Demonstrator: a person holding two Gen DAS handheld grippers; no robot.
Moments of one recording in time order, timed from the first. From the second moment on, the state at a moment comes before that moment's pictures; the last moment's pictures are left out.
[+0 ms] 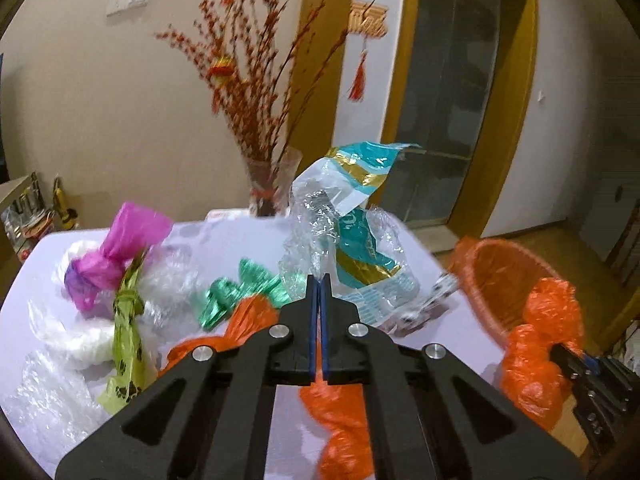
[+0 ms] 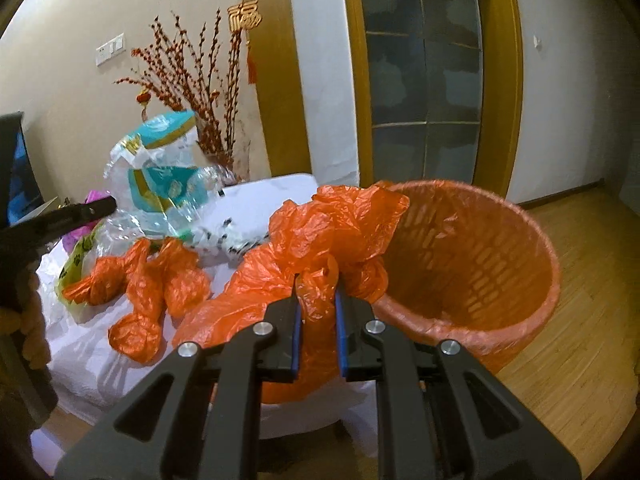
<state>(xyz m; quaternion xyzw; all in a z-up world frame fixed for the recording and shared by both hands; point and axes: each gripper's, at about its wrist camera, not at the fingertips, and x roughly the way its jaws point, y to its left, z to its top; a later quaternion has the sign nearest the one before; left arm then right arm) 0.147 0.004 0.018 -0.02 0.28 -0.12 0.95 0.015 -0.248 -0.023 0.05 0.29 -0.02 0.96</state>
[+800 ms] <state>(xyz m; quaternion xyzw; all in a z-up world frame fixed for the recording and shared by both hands) 0.150 -0.140 0.015 -0.04 0.31 -0.25 0.92 0.028 -0.385 0.003 0.09 0.25 -0.15 0.95</state>
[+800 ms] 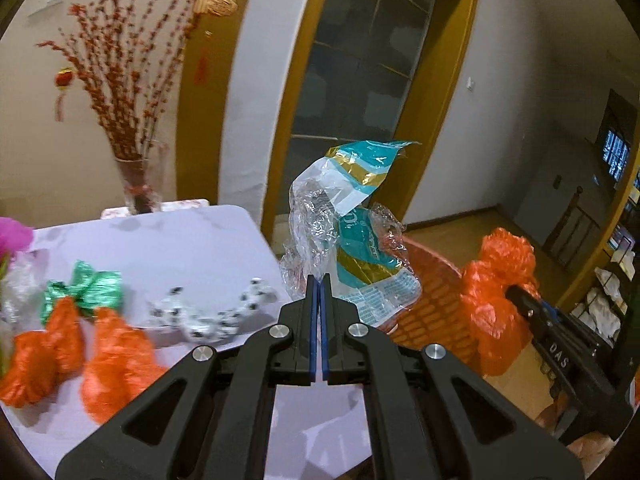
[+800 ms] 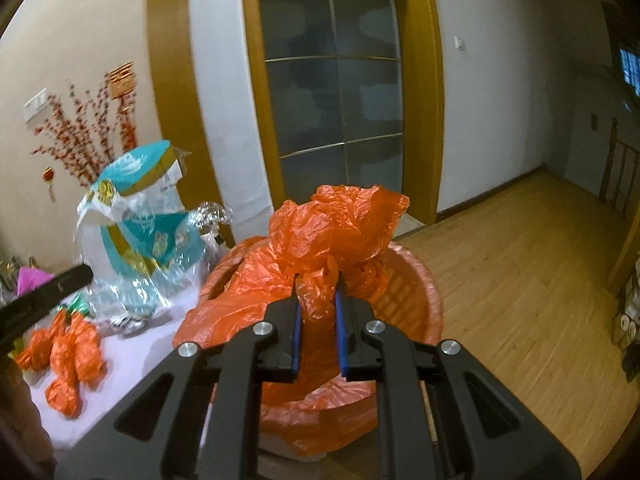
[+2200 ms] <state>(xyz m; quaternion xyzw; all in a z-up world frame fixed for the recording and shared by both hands) 0.140 -0.121 -0.006 -0.01 0.33 -0.23 0.91 0.007 -0.377 -0.012 0.09 0.26 -0.13 0.95</state>
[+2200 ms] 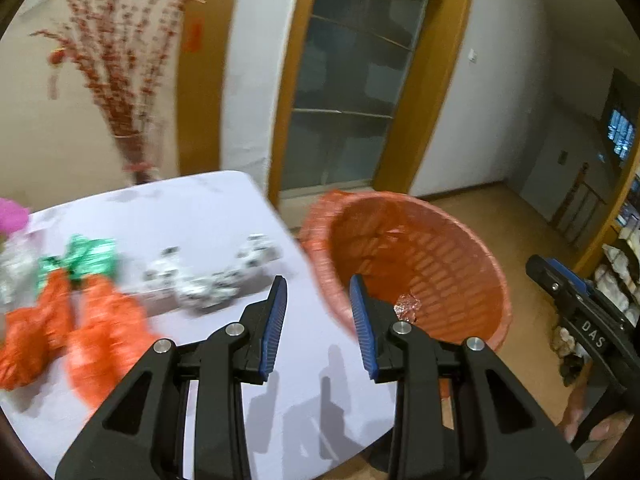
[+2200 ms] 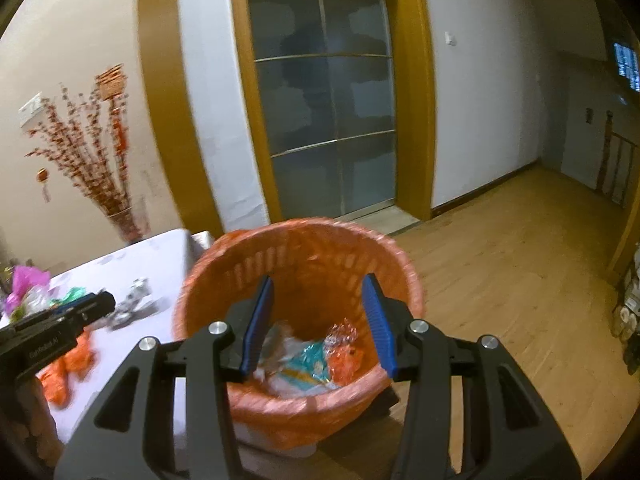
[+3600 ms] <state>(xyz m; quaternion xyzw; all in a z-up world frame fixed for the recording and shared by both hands) 0.074 0.131 -0.015 -0.05 0.27 0.04 0.96 0.077 -0.087 -0.085 -0.01 0.38 0.12 0.92</state>
